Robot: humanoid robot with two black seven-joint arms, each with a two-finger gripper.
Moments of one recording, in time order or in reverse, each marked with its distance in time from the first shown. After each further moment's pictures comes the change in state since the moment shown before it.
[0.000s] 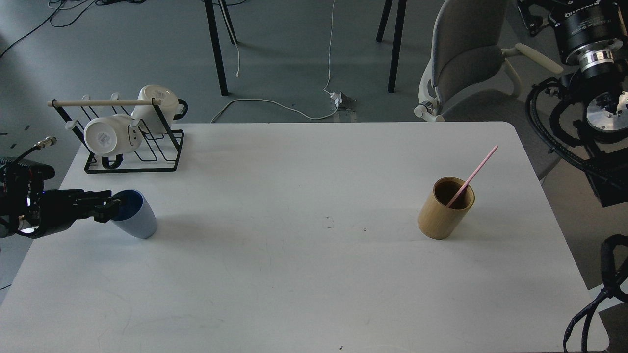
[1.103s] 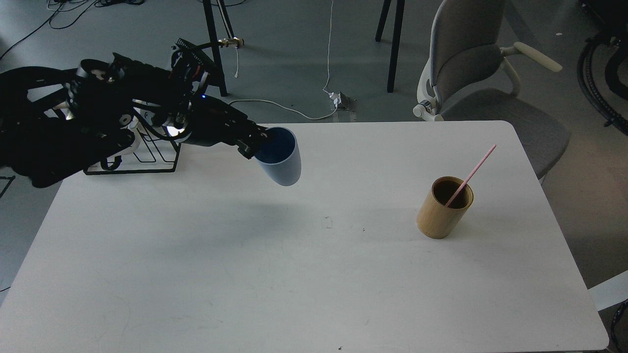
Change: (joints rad) left arm -0.586 -0.405 0.022 -0.370 0.176 -0.432 0.135; right arm 0.032 -0.203 -0.001 0.250 0.000 -0.256 -0.019
